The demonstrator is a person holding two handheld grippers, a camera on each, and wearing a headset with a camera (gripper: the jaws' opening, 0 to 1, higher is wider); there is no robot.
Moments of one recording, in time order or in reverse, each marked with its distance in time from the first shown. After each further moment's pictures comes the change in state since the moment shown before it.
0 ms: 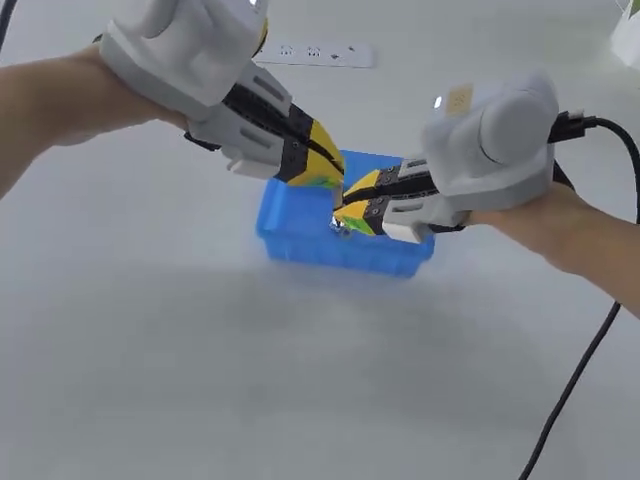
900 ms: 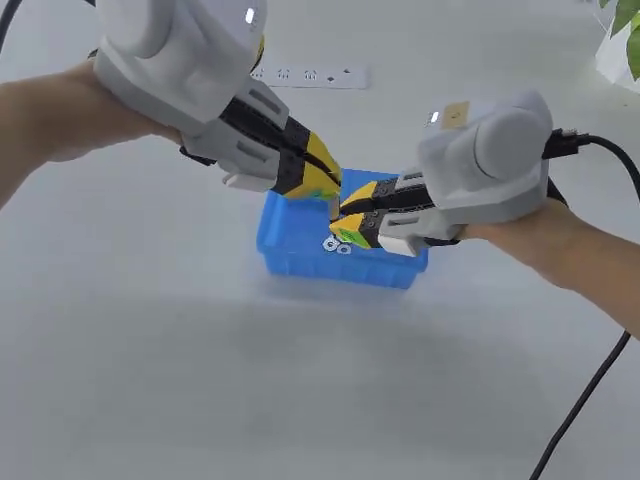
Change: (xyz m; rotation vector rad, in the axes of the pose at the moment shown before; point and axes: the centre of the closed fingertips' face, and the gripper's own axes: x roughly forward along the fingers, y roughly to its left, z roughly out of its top) left arm -0.019 -0.010 0.034 0.065 -0.009 0.025; right arm -0.018 0.008 0.018 -0.007 -0.040 -0.034
